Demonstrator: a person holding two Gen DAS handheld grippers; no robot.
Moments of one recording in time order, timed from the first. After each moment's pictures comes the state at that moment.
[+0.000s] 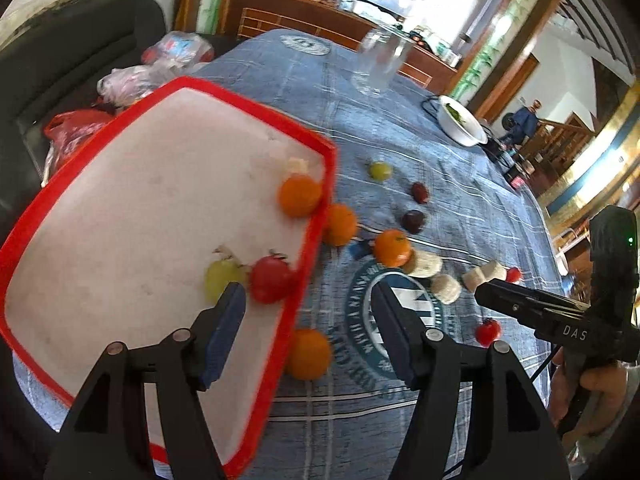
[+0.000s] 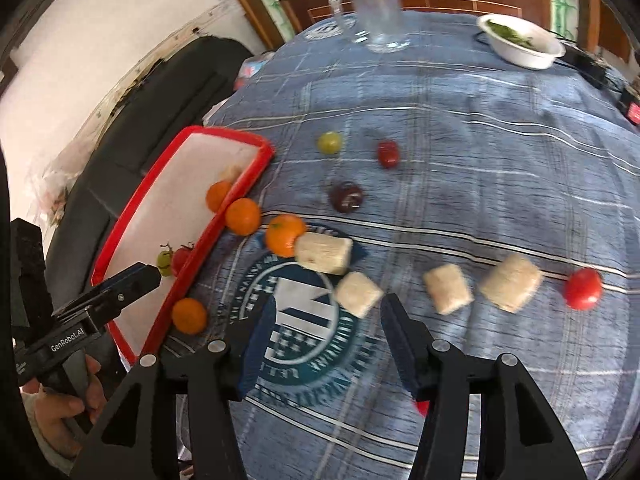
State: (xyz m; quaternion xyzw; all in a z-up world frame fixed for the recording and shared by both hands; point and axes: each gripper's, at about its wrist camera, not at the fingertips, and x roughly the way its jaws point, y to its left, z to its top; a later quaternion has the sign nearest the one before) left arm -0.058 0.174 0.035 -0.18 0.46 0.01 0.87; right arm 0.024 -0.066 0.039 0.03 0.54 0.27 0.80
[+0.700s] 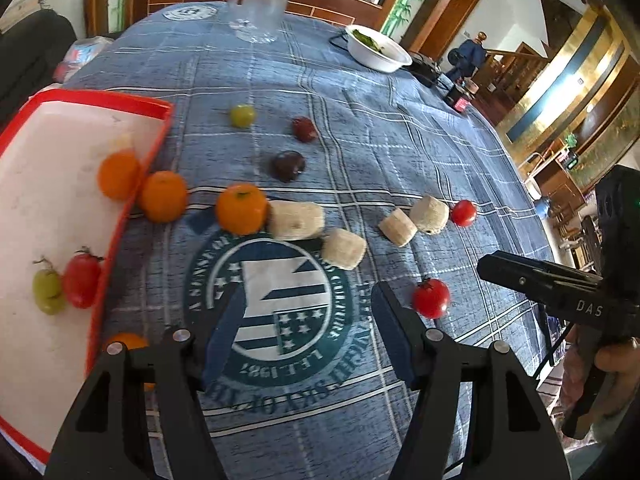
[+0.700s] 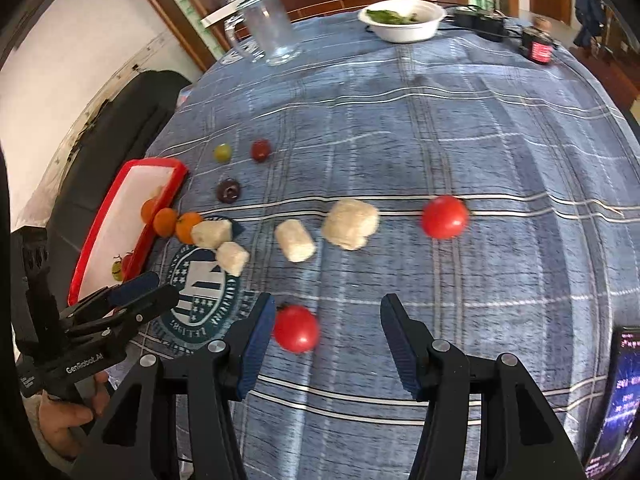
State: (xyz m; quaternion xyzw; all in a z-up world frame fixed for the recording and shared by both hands) left arm -0.026 0.067 0.017 -0.12 0.51 -0.10 0.85; right arm 0.009 -0.167 0.038 0.07 0.54 0.17 0.82
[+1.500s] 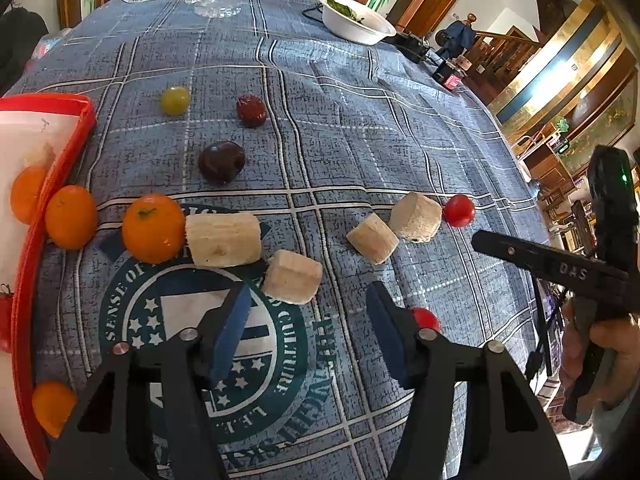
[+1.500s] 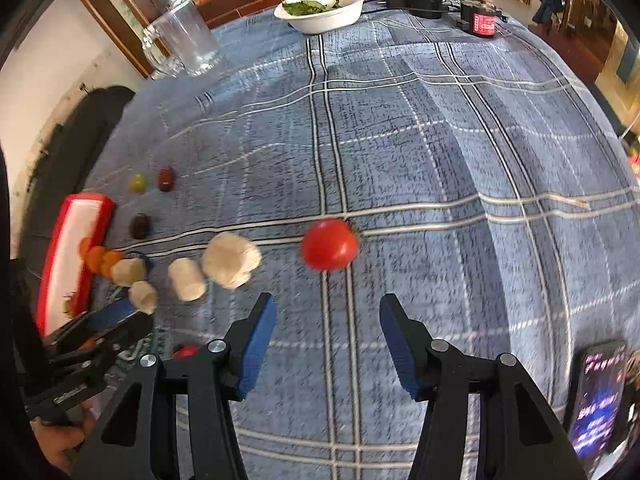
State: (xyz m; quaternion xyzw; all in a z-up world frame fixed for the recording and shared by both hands) left arm 0.013 0.029 -0.009 -0.12 0.53 -0.13 0.83; right arm 0.057 -0.213 0.013 0.07 0.57 0.09 0.81
